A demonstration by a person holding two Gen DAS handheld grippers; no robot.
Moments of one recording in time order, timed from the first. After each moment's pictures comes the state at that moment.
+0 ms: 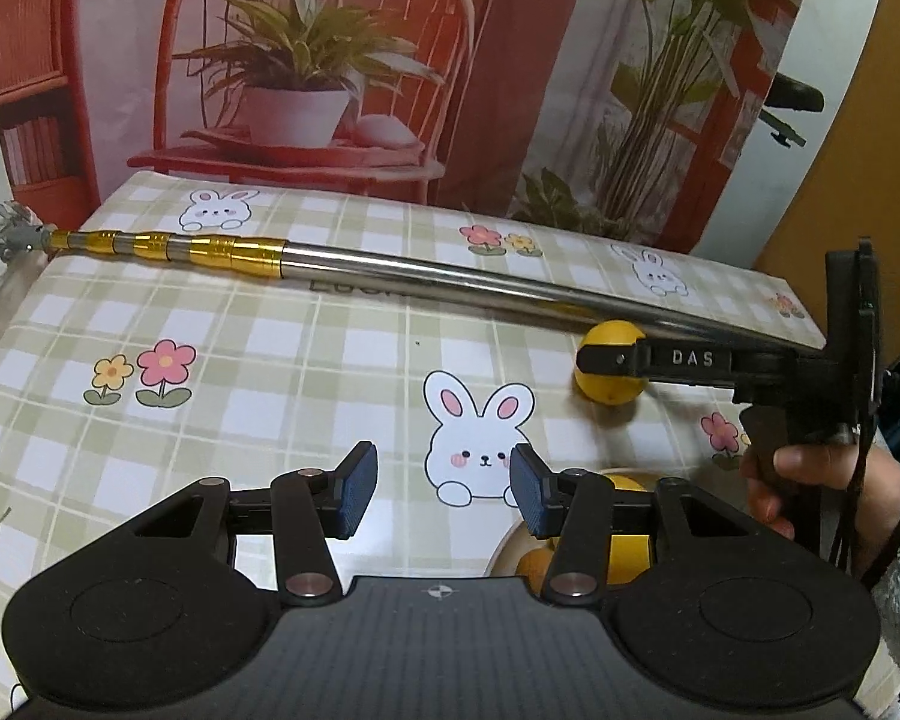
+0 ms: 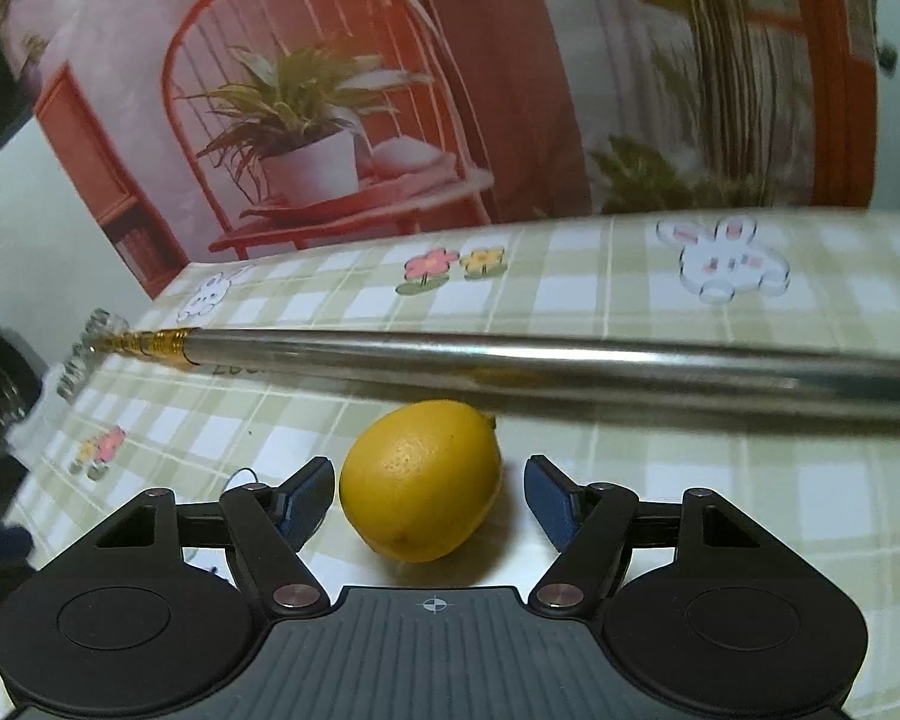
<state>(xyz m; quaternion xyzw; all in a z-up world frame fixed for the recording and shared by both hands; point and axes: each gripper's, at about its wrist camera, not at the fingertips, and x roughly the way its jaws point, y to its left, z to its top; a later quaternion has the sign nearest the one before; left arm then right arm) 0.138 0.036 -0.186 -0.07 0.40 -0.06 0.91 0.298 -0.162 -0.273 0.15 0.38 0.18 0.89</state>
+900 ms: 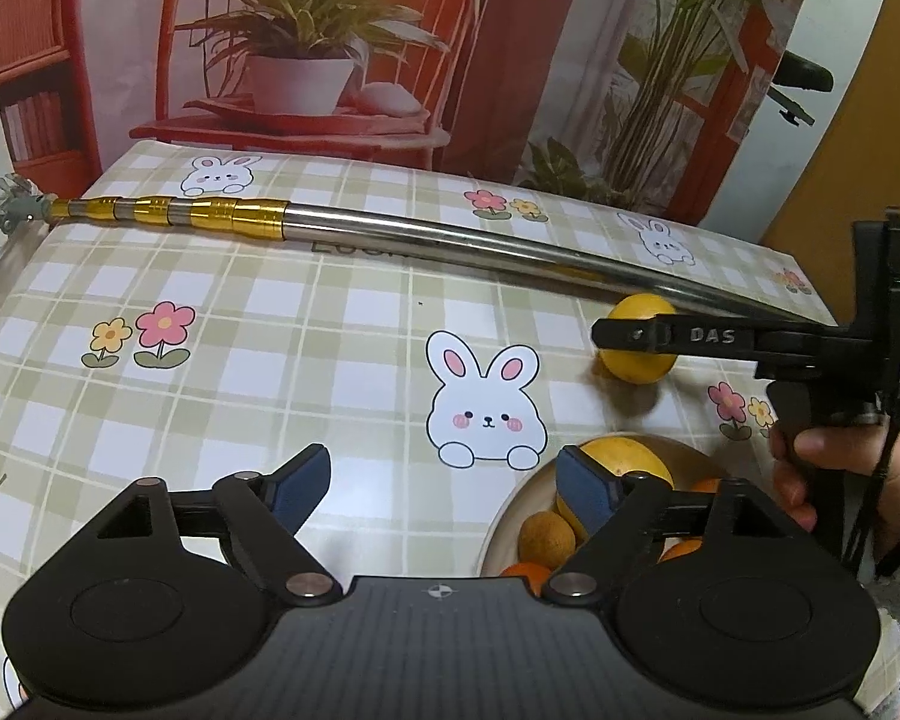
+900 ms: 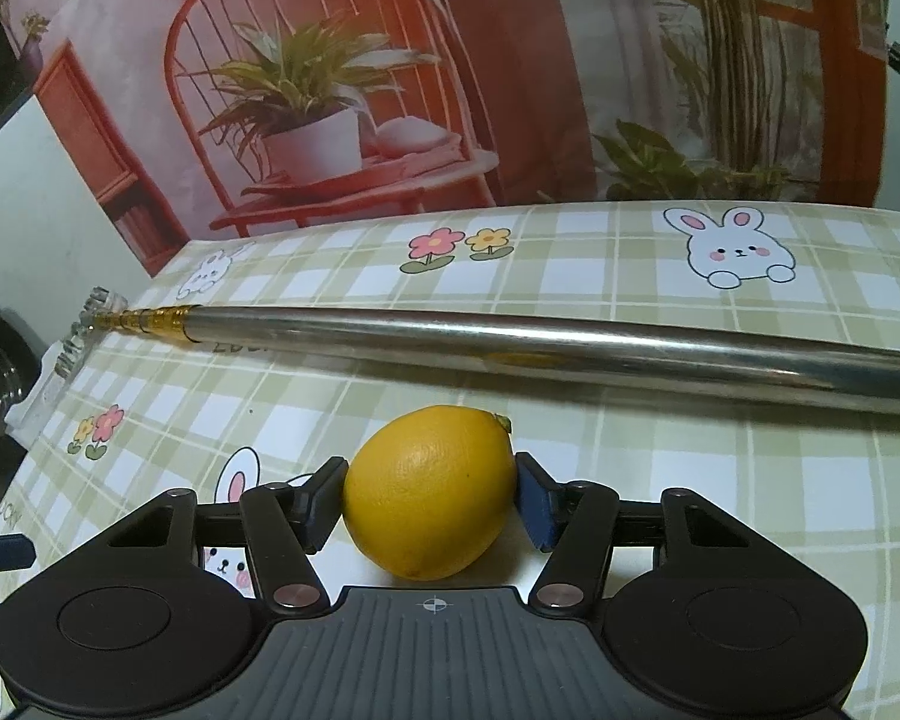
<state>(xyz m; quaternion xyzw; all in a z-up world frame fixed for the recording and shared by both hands) 0.137 0.034 -0.193 -0.07 0.43 -0.05 0.90 0.292 -0.157 -0.270 0.13 0.39 0.18 0.89</state>
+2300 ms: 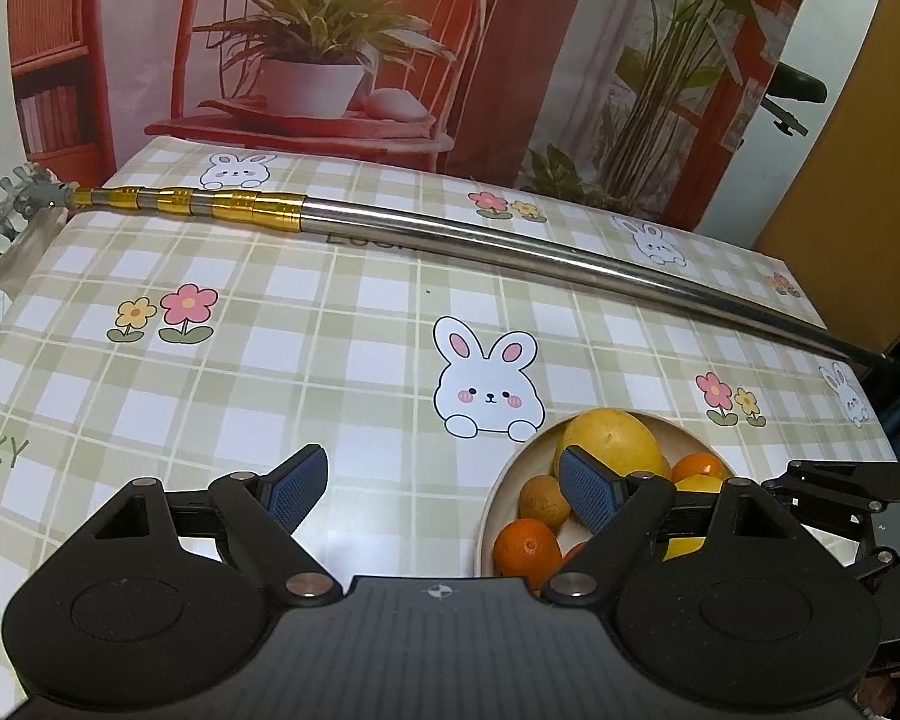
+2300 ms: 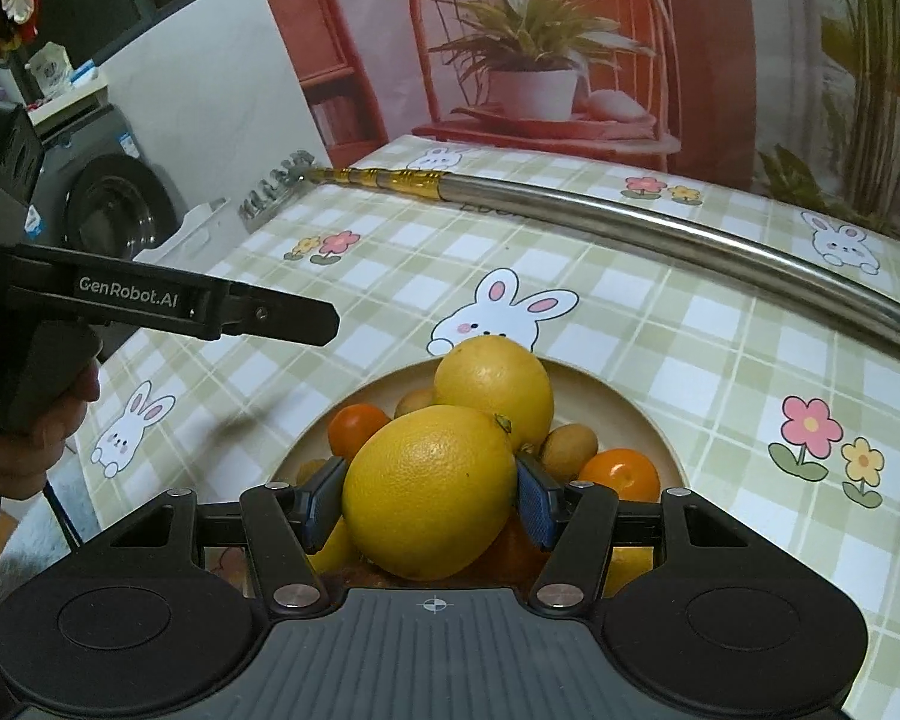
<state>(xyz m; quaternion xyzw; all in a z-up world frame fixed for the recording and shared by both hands) 0.112 0.040 -0.189 -0.08 0.42 -0.05 0.90 0.138 -0.120 -0.229 0.02 0.39 0.32 0.86</state>
